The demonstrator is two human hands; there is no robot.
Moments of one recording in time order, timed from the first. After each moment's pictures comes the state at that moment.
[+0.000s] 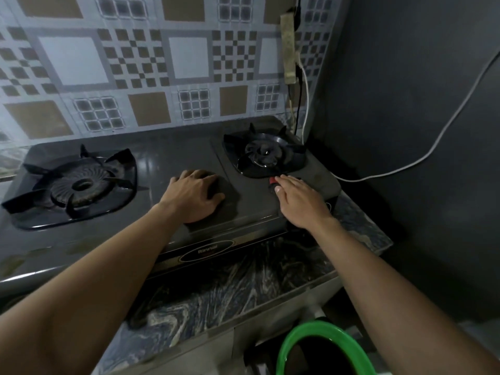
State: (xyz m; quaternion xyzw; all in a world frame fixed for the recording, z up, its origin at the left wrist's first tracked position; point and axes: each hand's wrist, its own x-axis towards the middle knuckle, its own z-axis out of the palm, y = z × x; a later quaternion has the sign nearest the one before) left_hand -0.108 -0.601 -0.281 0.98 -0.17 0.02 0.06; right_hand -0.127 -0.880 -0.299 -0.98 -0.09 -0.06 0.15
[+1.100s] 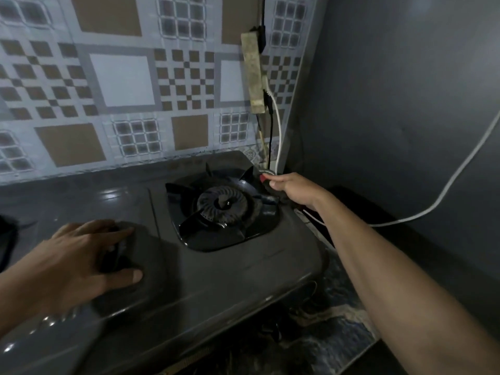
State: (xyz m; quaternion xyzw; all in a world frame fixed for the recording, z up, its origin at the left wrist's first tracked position) left_hand -0.030 -0.557 -0.301 0.99 -0.09 0.00 0.06; right_hand 0.093 -0.993 -0.277 -0.89 -0.01 0.12 0.44
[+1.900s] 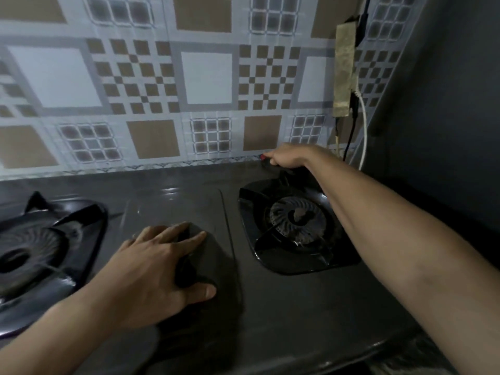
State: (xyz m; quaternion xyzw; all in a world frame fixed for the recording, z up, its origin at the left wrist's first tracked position) left_hand -0.057 -0.576 -0.269 0.99 -0.09 -0.05 0.05; right_hand 0.230 -0.820 -0.240 -0.97 -0.16 0.17 0.05
